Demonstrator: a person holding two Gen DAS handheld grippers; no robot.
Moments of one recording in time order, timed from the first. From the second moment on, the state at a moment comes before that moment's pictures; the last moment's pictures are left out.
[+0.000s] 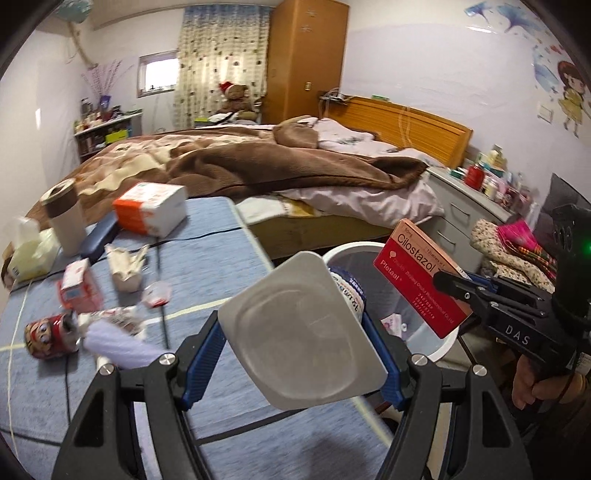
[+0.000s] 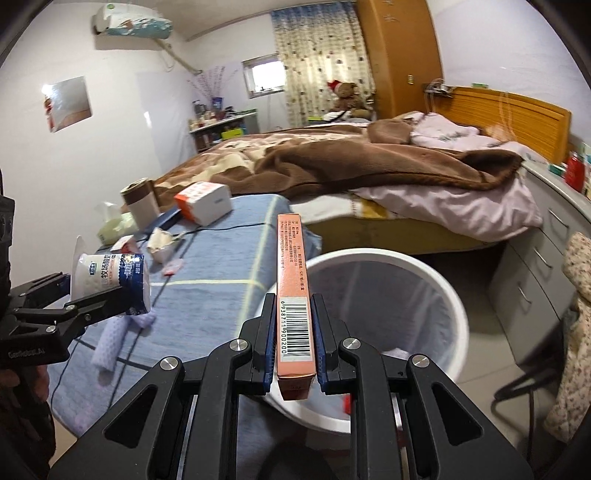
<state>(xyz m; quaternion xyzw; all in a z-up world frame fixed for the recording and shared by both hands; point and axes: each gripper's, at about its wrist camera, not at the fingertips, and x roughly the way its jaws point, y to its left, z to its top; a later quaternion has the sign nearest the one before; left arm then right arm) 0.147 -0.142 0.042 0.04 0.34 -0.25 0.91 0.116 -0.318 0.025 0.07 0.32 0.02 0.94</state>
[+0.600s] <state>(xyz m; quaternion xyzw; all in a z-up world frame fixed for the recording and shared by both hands) 0.171 -0.236 0.016 0.07 0.37 -0.31 0.87 0.119 -0.372 -0.005 0.08 0.37 -0.06 0.92</state>
